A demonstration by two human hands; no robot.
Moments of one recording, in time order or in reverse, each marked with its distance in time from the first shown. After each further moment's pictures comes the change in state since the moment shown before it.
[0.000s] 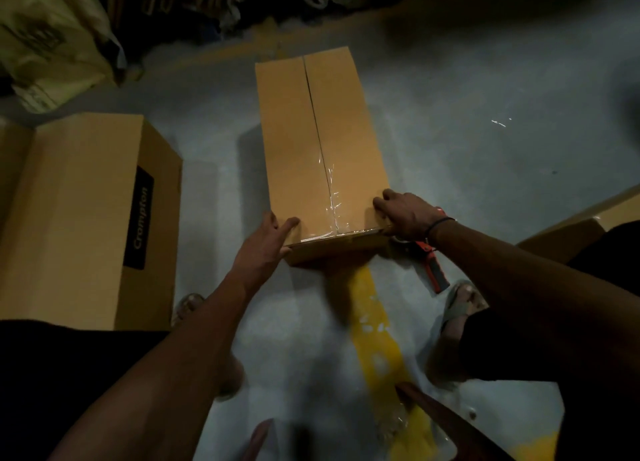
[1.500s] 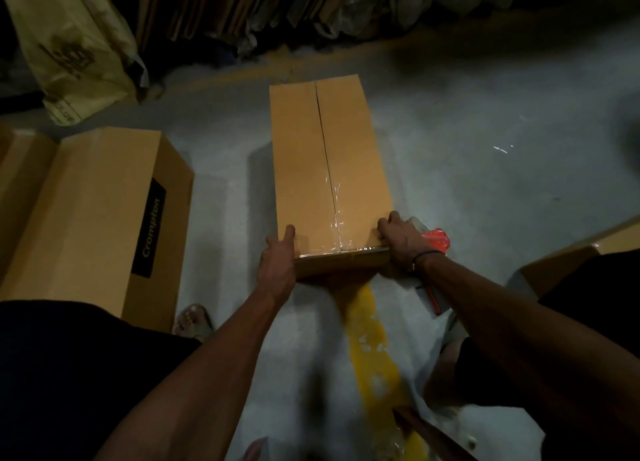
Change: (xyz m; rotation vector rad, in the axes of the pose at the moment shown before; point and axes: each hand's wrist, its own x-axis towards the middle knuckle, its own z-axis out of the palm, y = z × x) left_hand 0.003 0.047 0.003 -0.110 -0.003 -0.375; right_hand -0.002 -0.022 0.013 0.210 0.022 0.229
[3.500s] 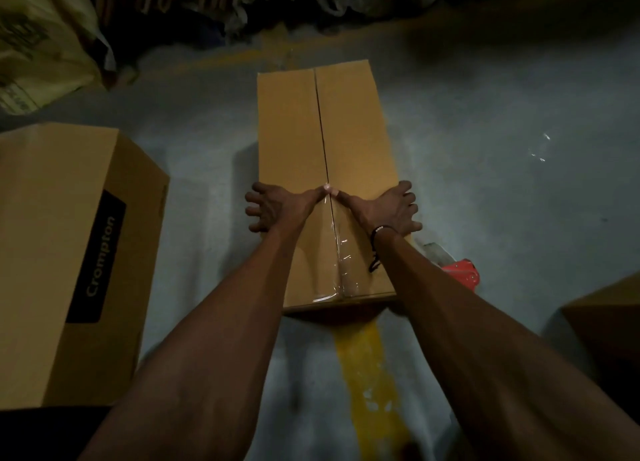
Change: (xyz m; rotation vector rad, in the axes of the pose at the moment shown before) left_hand 0.192 0.066 -0.029 -0.459 0.192 -0.640; right_hand 0.149 -0.050 -0.018 0.552 0.406 0.787
